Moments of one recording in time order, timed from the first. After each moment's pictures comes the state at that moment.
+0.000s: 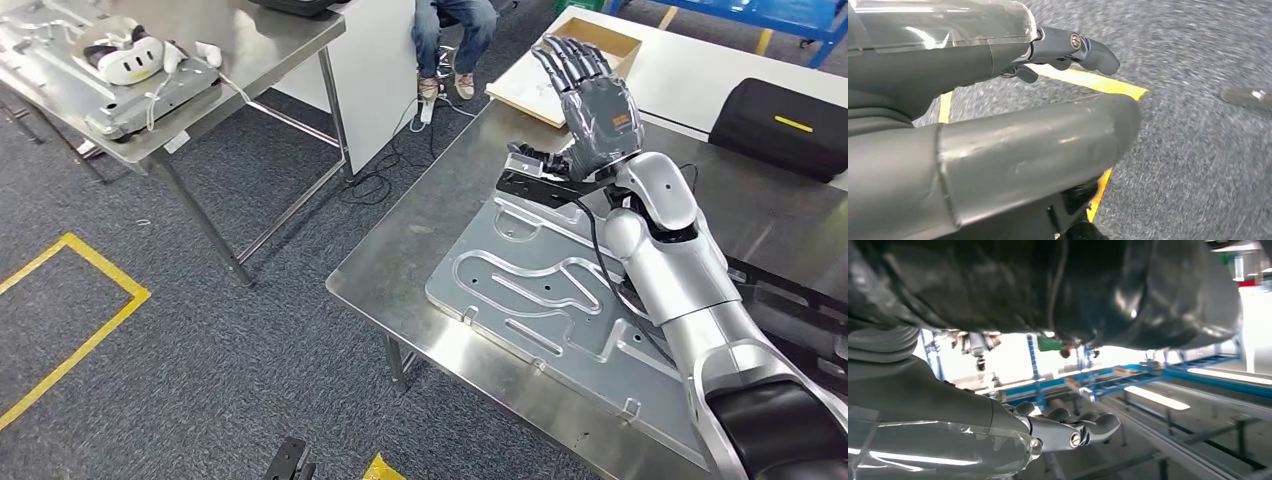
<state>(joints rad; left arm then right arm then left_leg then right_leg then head) -0.18 -0.23 0.75 -0.21 -0.93 0.03 -0.33 -0.94 -0.17 0.42 -1.06 0.93 -0.34 -0.23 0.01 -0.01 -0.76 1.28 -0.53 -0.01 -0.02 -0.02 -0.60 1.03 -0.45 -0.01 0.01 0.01</state>
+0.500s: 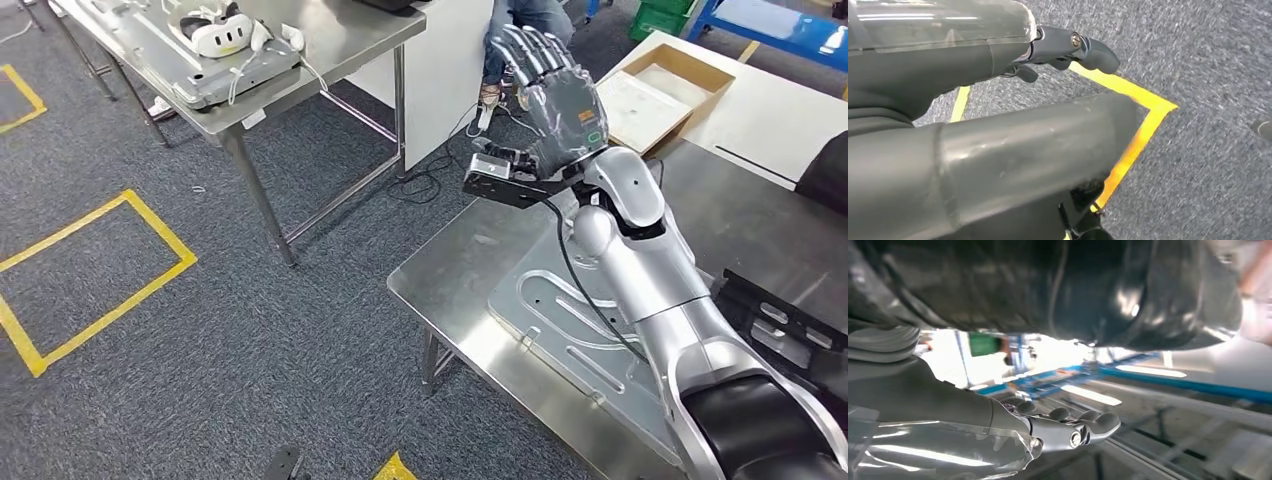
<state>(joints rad) -0.17 -0.22 0.77 -0.21 -0.92 -0.03 -0.28 -0.96 -0.11 0.43 -1.07 0.94 -0.34 -0.23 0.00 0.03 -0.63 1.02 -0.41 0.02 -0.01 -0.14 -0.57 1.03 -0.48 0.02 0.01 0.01</state>
